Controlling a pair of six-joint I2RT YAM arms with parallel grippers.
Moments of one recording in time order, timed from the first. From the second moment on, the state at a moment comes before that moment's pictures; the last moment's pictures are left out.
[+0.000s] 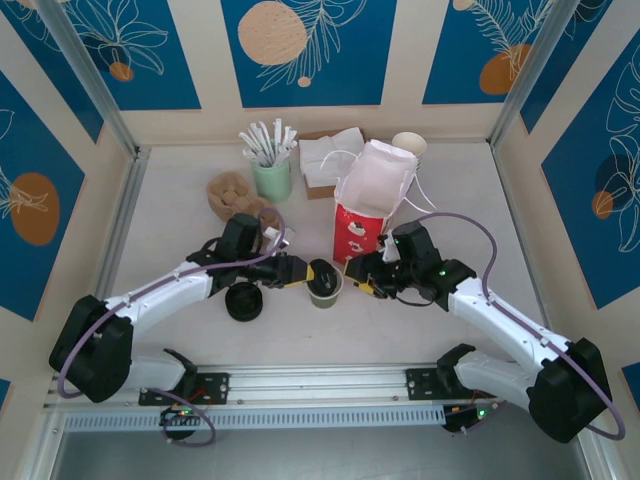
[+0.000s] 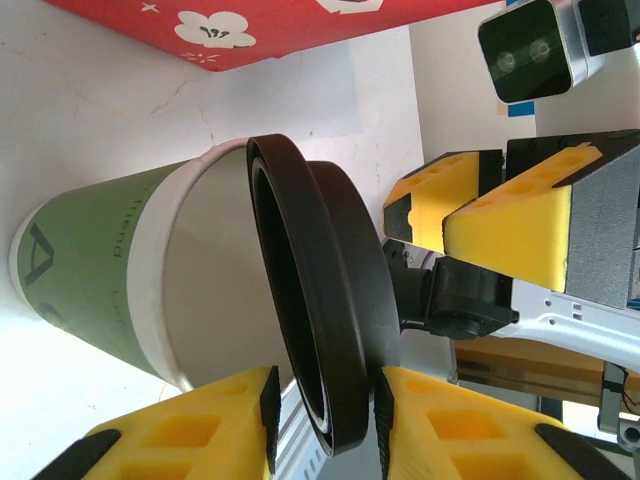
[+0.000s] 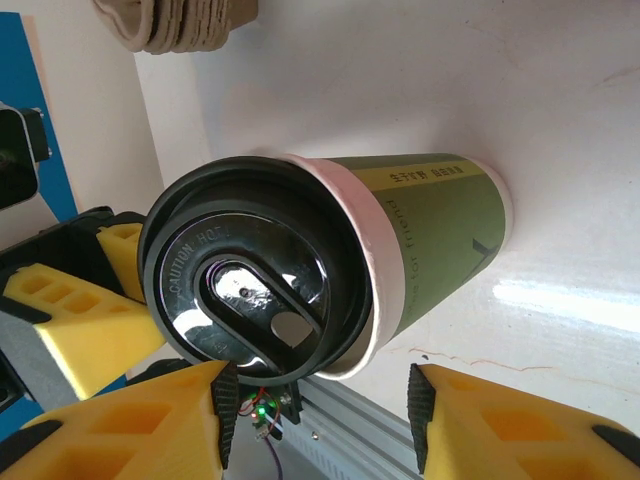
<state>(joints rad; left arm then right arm) -0.57 1.32 0.74 -0.15 0.83 -0.75 0.55 1.04 0.67 -0.43 -0.53 1.04</state>
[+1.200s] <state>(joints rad) -0.57 1.36 0.69 -0.13 0.83 -0.73 0.60 1.10 0.67 -0.39 -0.49 1.04</state>
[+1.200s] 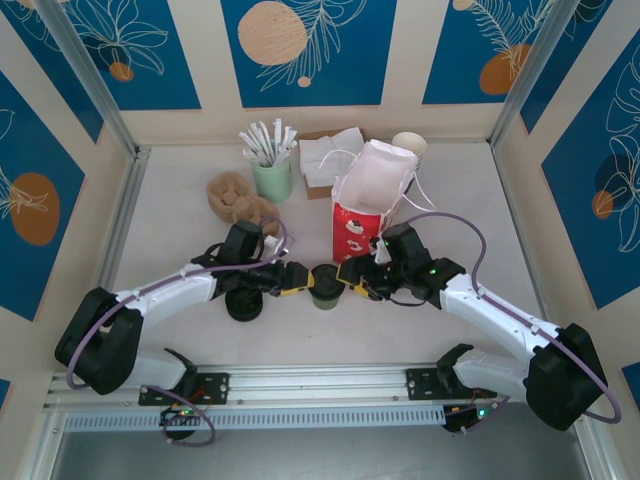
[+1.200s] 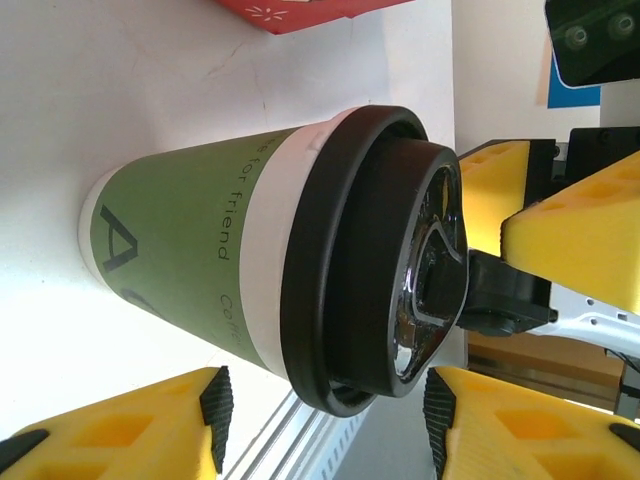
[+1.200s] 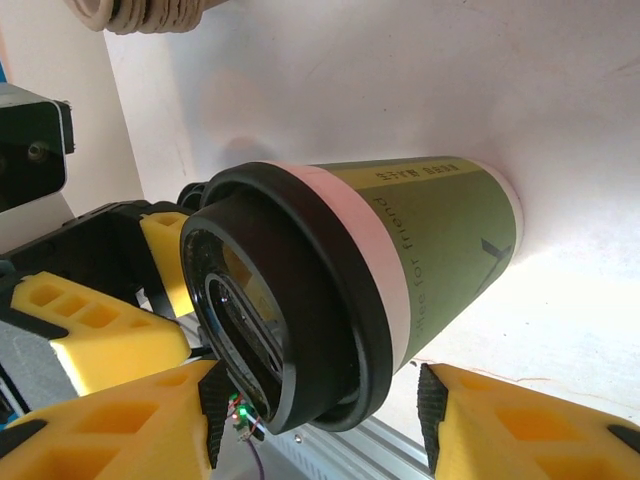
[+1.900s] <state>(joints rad) -0.58 1.44 0.85 -0.34 0.72 -0.48 0.62 1.10 0.67 -0.39 -0.46 1.04</state>
